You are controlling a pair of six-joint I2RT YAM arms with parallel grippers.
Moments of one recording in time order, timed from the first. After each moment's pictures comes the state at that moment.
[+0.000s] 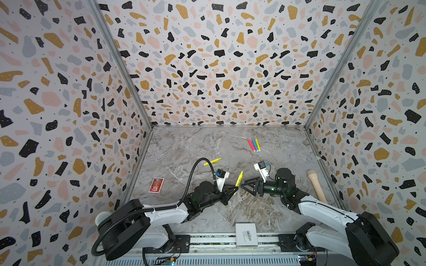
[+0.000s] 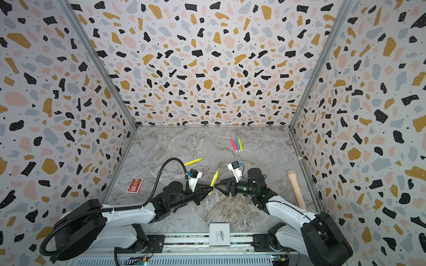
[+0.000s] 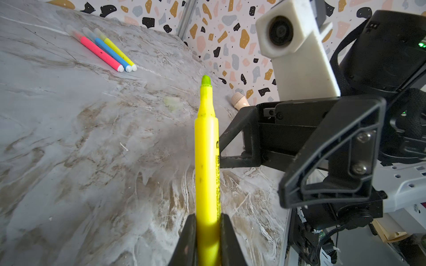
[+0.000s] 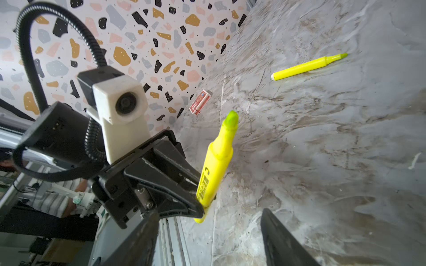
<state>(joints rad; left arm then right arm) -0.91 1.28 0.36 0.67 0.19 -0.51 0.54 1.14 0.38 0.44 -0.76 0.58</state>
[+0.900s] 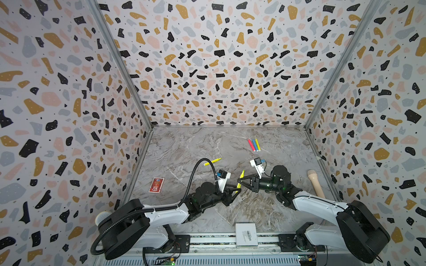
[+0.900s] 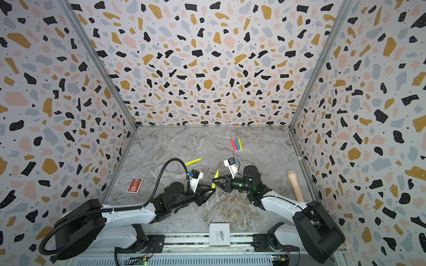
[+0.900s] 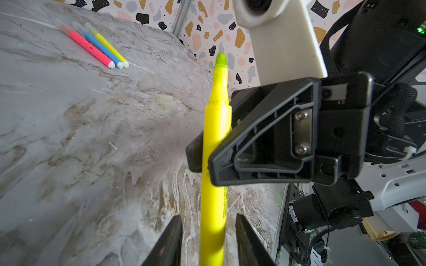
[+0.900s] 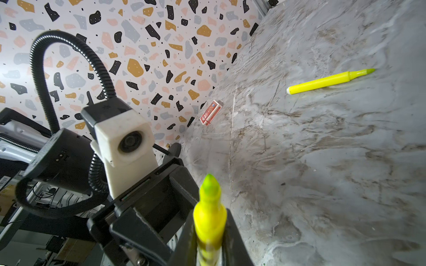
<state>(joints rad) -0.94 1.28 0.38 0.65 0.19 -0.53 0.59 1.25 0.43 0.59 -0.75 0.65</state>
